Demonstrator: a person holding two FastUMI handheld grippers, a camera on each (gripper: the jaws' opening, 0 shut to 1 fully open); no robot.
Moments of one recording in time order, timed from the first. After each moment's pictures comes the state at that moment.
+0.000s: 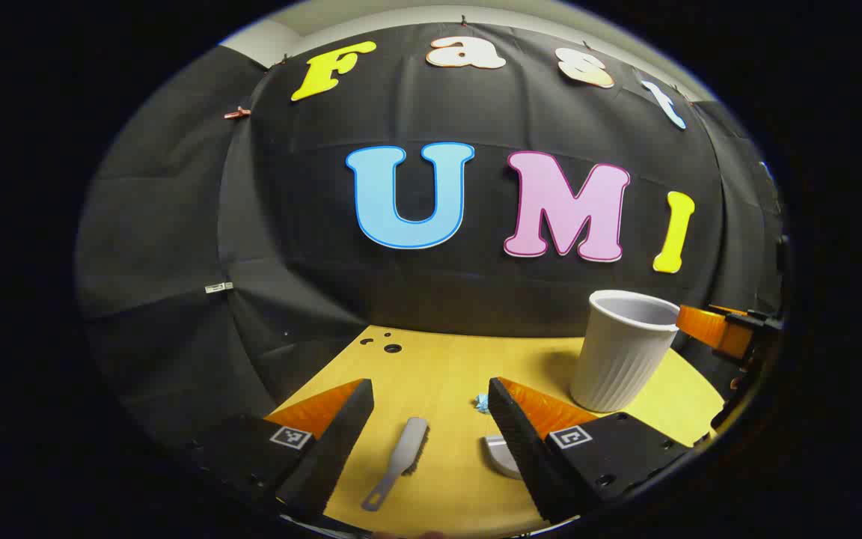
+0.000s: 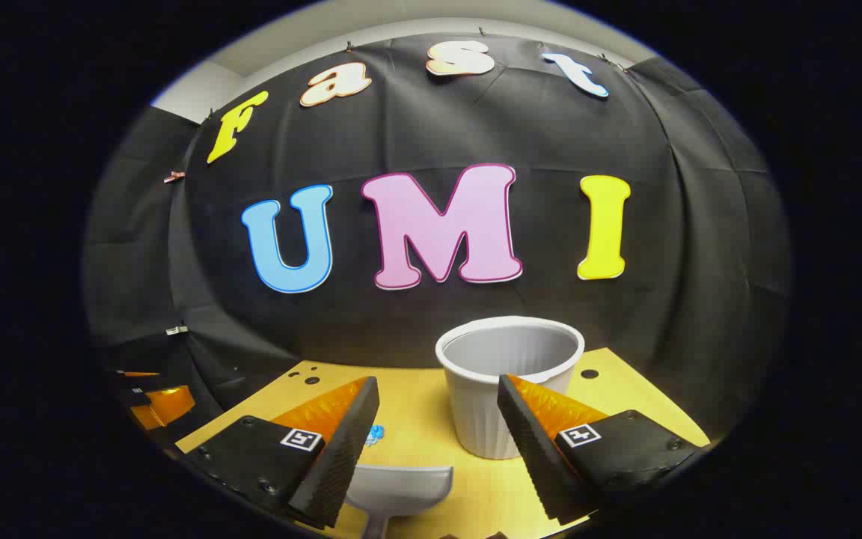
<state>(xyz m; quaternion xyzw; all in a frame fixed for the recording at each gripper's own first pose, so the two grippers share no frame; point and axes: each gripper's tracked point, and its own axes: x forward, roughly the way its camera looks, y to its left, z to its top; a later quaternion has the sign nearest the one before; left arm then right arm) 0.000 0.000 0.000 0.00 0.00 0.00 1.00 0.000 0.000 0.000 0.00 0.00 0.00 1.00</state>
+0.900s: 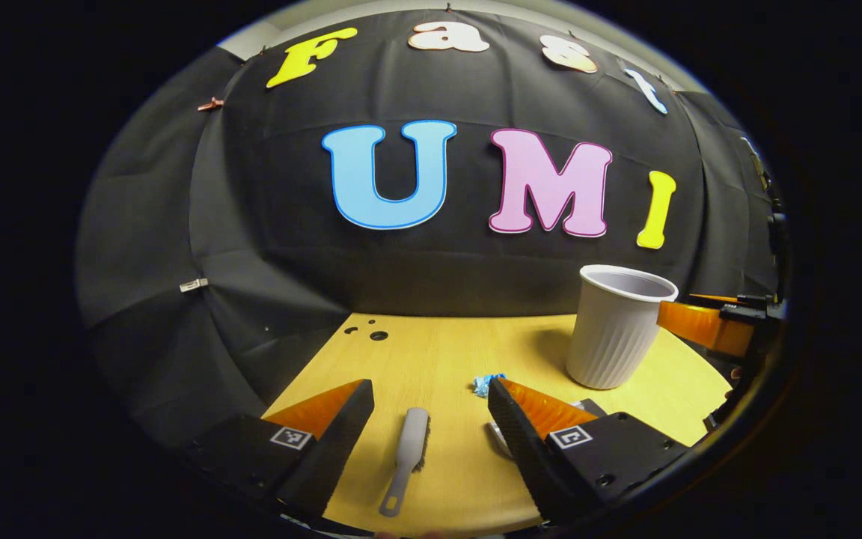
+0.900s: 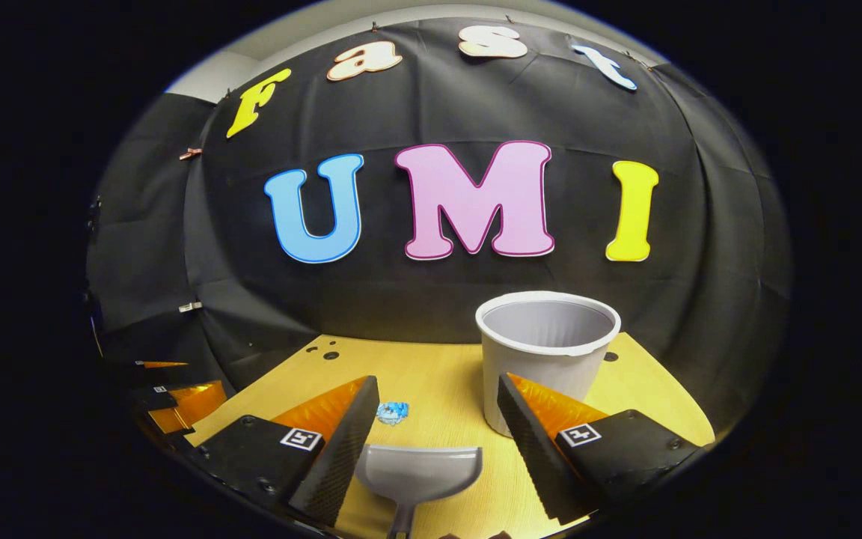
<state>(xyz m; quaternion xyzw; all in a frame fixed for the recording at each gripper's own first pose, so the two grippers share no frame) 0.022 0.009 -0.027 0.01 0.04 -0.05 1.00 0.000 0.035 -0.032 -0.02 0.05 0.02 1.00</state>
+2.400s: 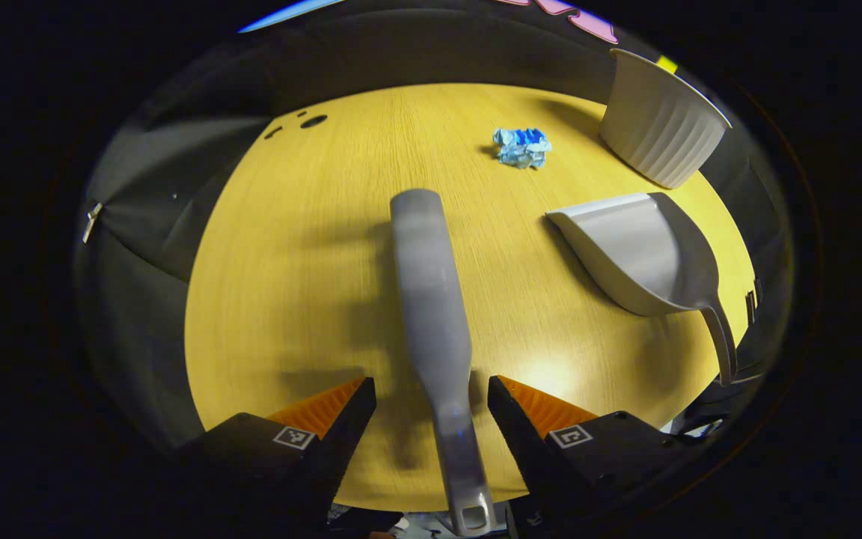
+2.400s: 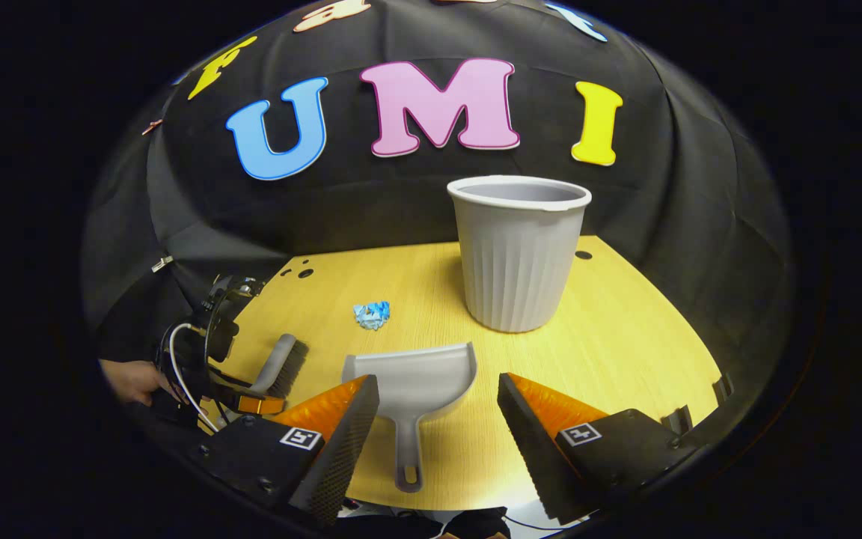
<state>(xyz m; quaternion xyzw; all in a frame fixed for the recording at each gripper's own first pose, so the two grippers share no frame) 0.095 0.052 -0.278 0.11 0.48 -0.12 0.86 -0.062 0.030 -0.156 0.02 0.23 -0.06 0.97</state>
